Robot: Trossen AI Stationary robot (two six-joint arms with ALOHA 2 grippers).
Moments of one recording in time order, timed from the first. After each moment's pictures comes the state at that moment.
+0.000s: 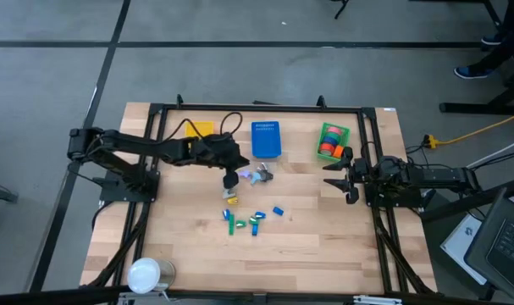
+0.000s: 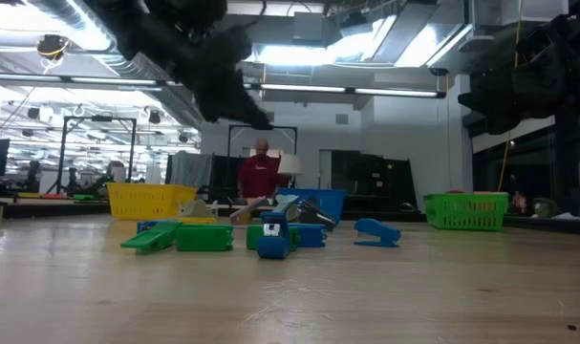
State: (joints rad) left arm 0.15 1.38 0.76 0.05 -0.04 -0.09; right arm 0.02 0.07 0.01 0.03 0.02 0.10
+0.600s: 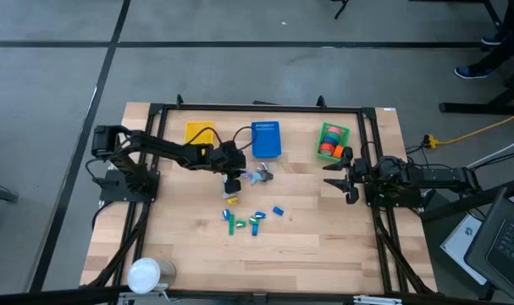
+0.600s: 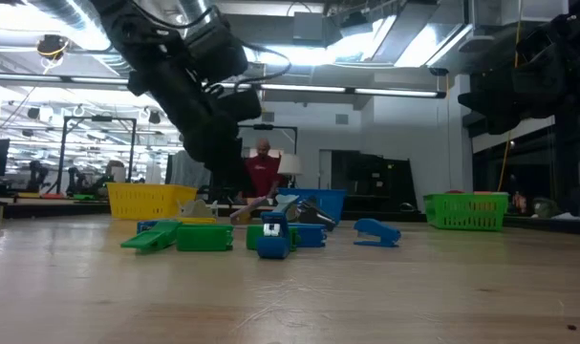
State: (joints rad) left arm 0.16 1.61 0.76 0.03 -0.07 0.01; right arm 0.02 0.07 0.01 0.03 0.02 0.10
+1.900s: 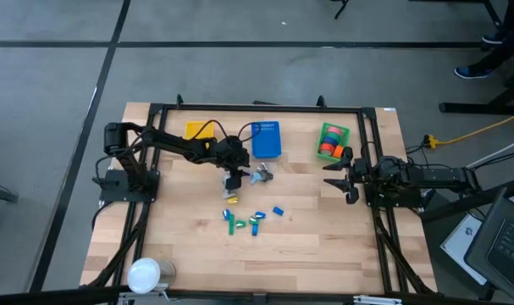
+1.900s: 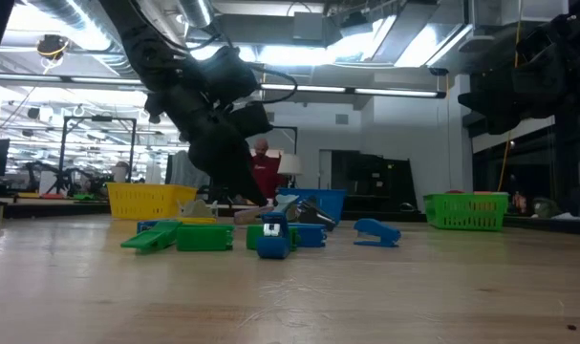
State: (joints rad) left arm 0.26 1.71 0.79 0.10 0.16 0.14; right arm 0.02 0.07 0.01 0.03 0.02 0.10
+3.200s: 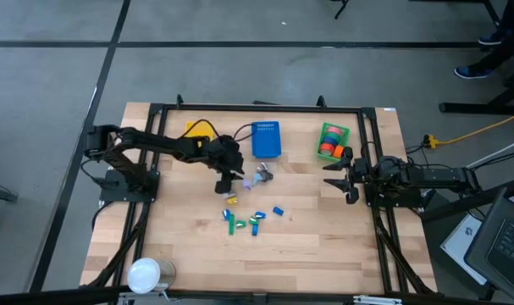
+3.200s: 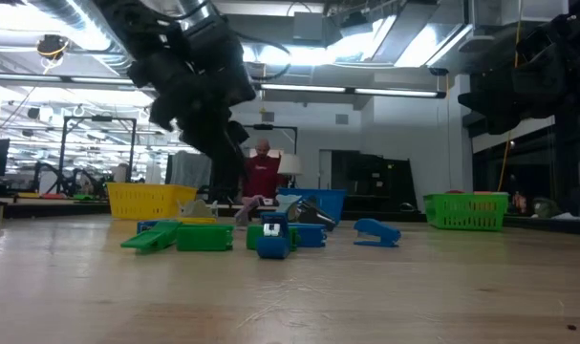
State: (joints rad) left arm 0.21 1.53 0.79 -0.11 0.25 0.22; right arm 0.02 0.07 0.01 0.03 0.02 0.10
